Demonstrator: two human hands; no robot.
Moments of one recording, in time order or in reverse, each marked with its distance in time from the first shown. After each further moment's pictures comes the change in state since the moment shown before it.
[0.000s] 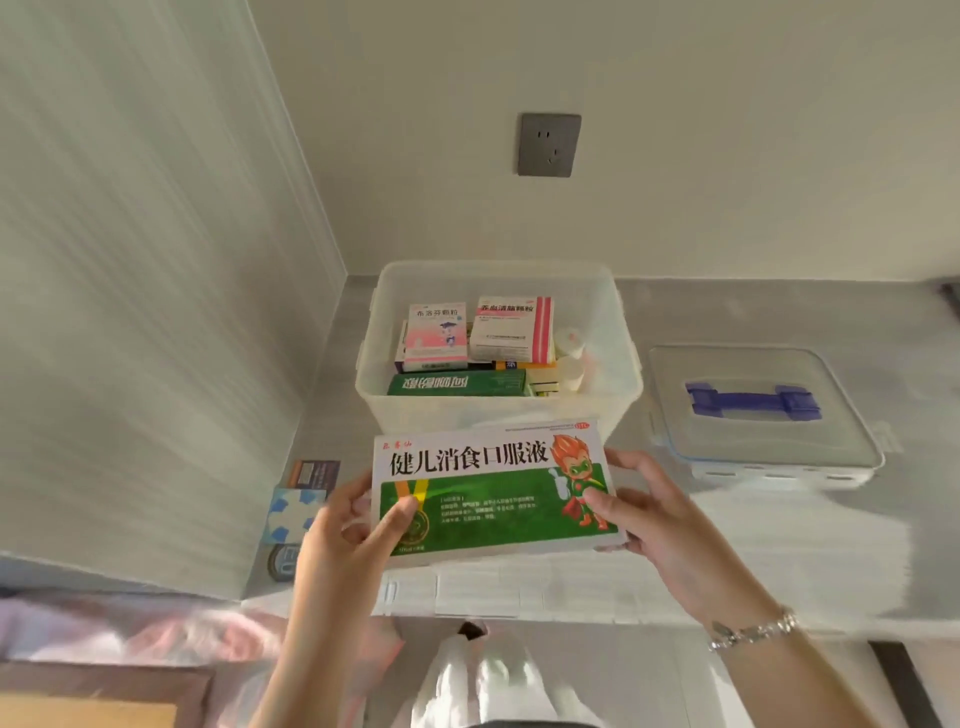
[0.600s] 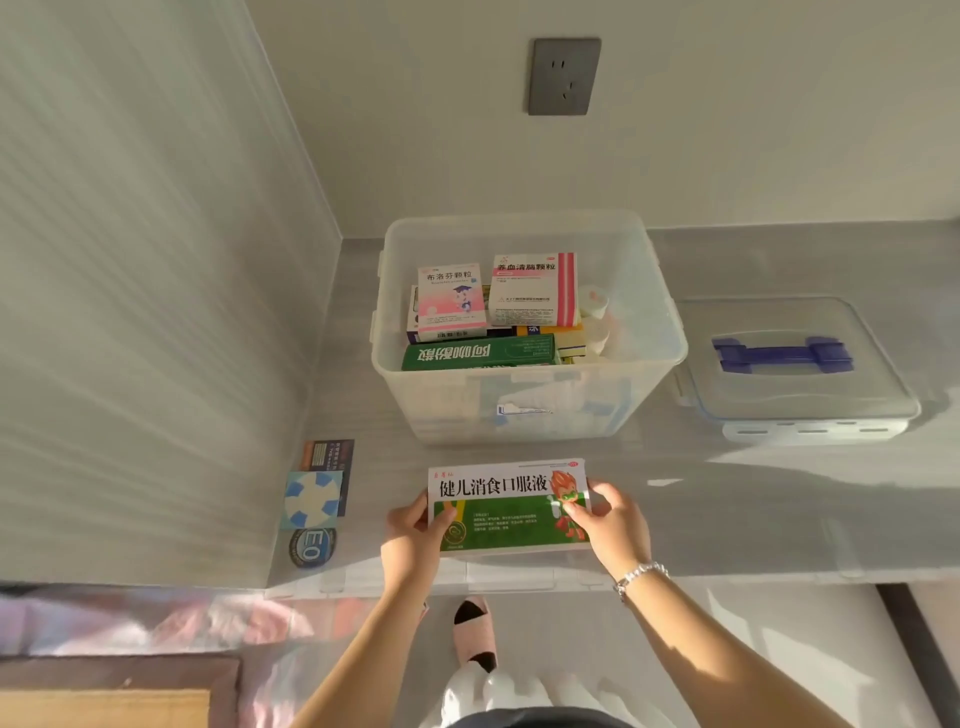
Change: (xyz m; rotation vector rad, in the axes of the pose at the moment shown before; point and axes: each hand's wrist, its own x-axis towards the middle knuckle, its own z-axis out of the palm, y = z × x) left_hand 0.058 -0.135 0.036 0.237 -0.194 -0.227; right_hand 0.082 0.139 0.041 -0.606 0.440 0.157
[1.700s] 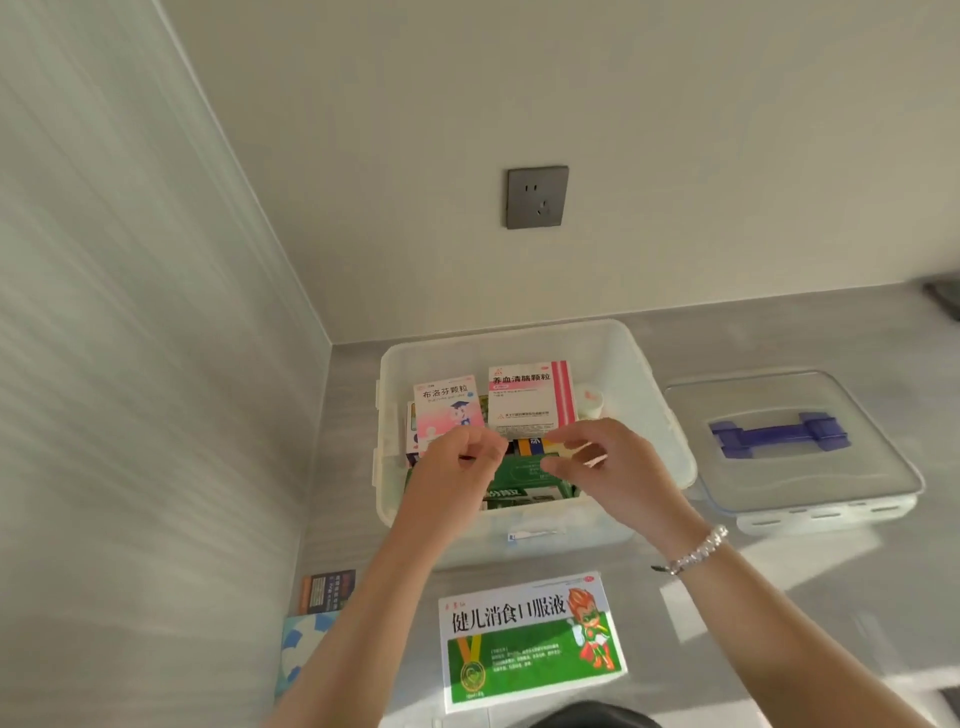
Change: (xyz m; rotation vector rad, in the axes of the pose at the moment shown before) left_hand 0.038 0.223 -0.039 0.178 -0.231 0.437; right_hand 0.028 -0.185 -0.099 0.015 -0.038 -0.458
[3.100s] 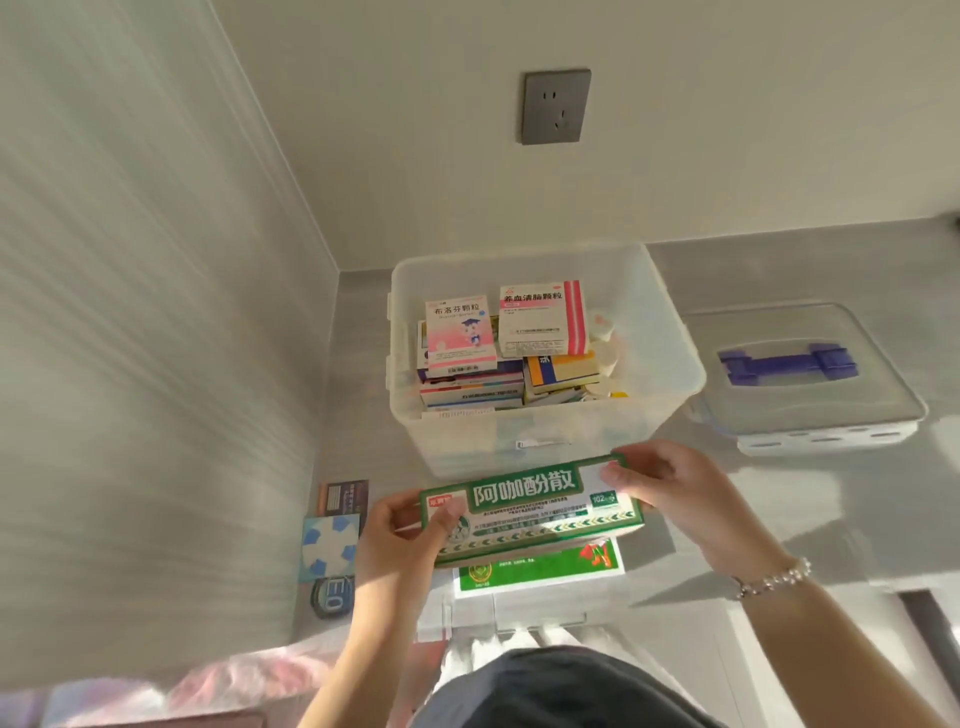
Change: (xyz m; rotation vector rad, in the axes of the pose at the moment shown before) left_hand -0.117 -0.085 0.014 -0.350 0.349 -0.443; right_hand -0.086 0.058 0.005 0.388 -0.100 0.276
